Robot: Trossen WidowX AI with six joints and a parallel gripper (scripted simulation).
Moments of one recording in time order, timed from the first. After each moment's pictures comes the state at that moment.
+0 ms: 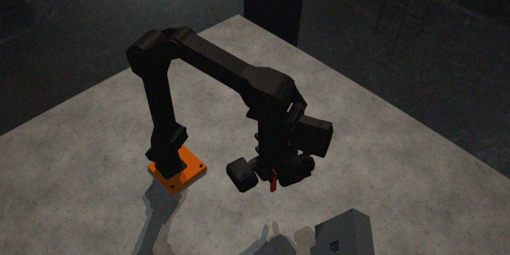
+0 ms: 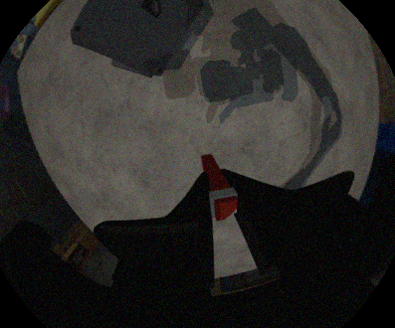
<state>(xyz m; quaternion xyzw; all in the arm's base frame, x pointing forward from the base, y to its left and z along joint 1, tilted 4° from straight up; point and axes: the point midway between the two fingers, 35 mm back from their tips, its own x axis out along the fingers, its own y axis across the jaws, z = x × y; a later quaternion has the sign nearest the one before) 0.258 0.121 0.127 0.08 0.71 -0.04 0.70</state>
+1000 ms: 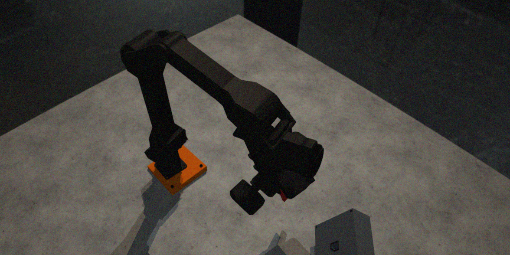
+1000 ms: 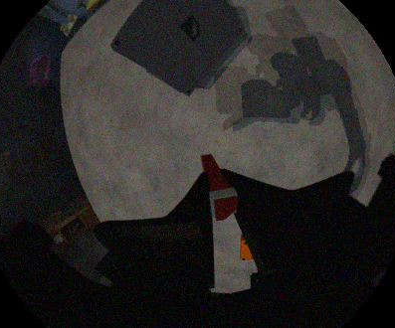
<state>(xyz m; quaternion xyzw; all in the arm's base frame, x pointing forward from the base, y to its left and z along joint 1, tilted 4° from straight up) 0.285 0.111 0.123 0.08 0.67 0.08 0.73</state>
